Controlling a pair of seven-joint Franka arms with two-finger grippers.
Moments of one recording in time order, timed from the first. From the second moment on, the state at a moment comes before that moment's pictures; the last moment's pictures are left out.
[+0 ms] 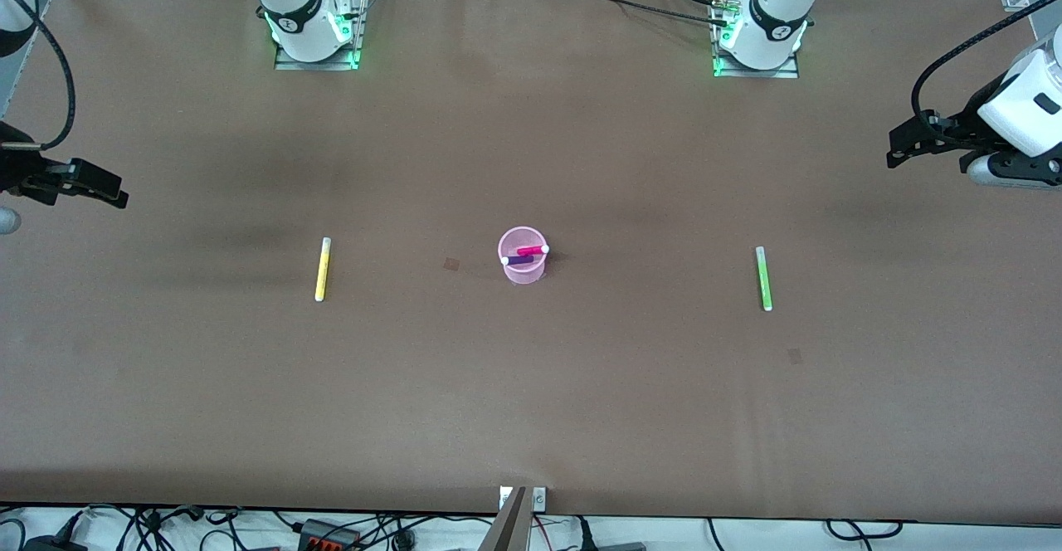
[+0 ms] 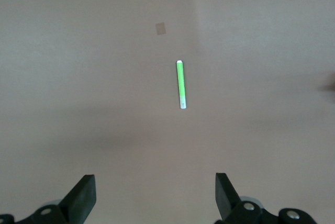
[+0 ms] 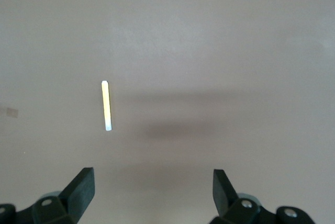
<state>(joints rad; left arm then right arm) -0.07 -0.01 0.06 -1.66 0.00 1.59 0.05 -0.02 0.11 -0.04 -1.58 -0.02 1.66 -0.04</state>
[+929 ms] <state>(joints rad) -0.07 -0.01 0.06 -1.66 0.00 1.59 0.05 0.00 0.09 -0.04 -1.60 -0.03 1.67 -0.01</state>
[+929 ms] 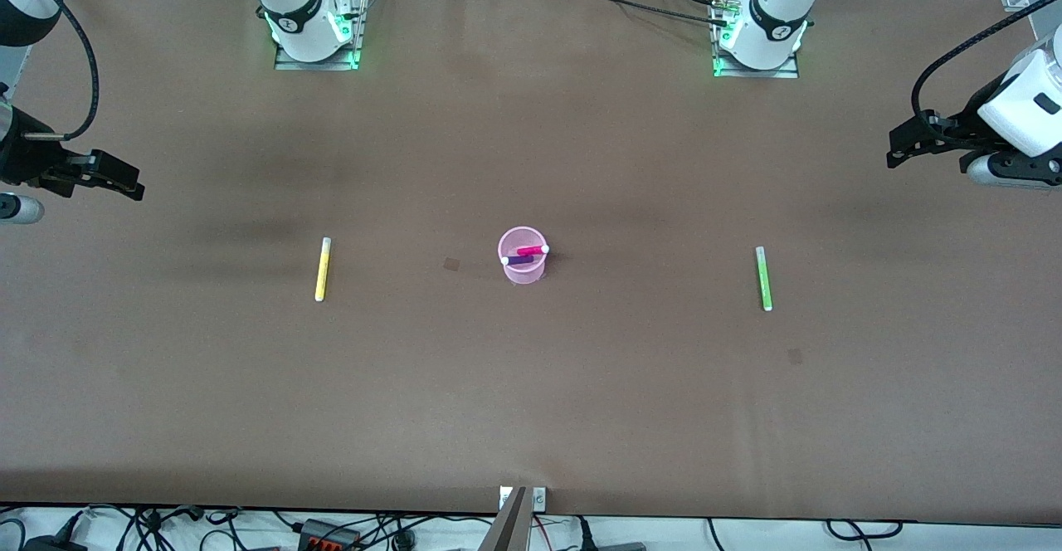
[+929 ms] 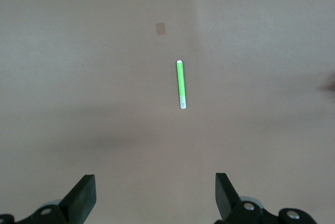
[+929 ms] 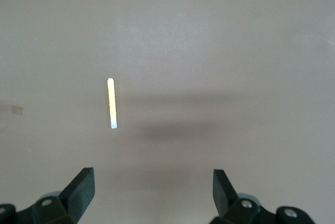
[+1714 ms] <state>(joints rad) -0.07 -0.01 0.06 -1.66 0.00 1.59 0.05 0.01 0.10 -0.05 -1.60 -0.03 1.68 -0.01</state>
